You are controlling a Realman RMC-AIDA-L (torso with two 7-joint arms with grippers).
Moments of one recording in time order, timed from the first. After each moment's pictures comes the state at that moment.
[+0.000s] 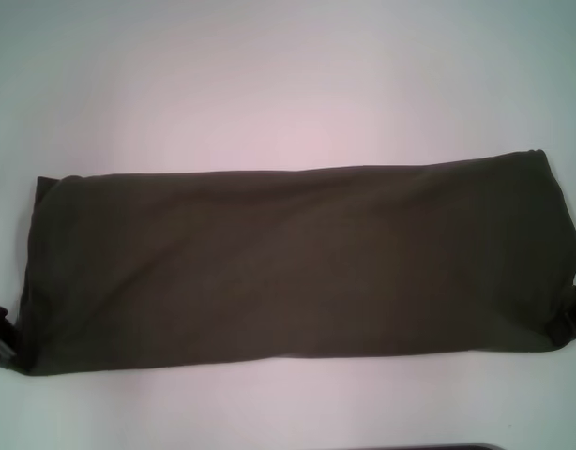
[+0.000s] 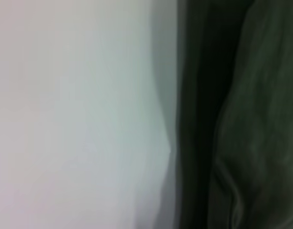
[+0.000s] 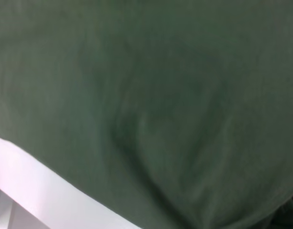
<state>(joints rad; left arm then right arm) -0.51 -1.98 -2.43 -0.86 -0.41 1.80 -2.57 0.60 1.95 -0.73 -0.73 -2.76 -1.80 2.38</state>
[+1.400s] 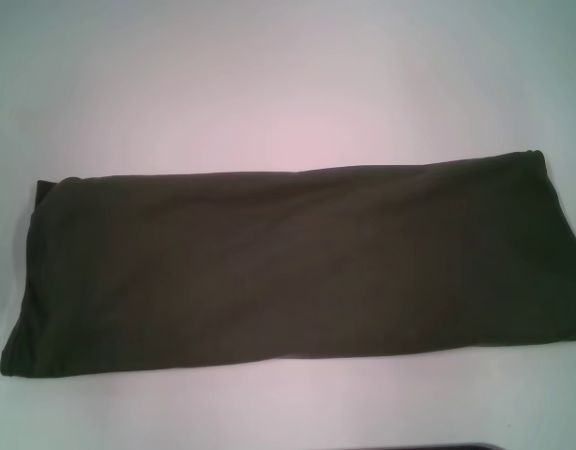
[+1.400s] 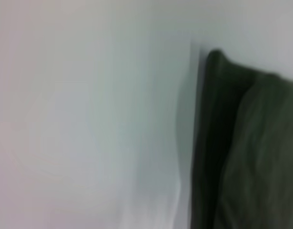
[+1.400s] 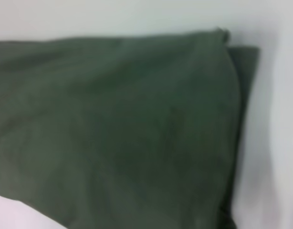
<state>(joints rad) -0.46 -1.94 -2.66 -1.04 -0.41 1.91 -2.56 0.57 1.87 -0.56 -0.85 -2.74 -1.89 2.41</state>
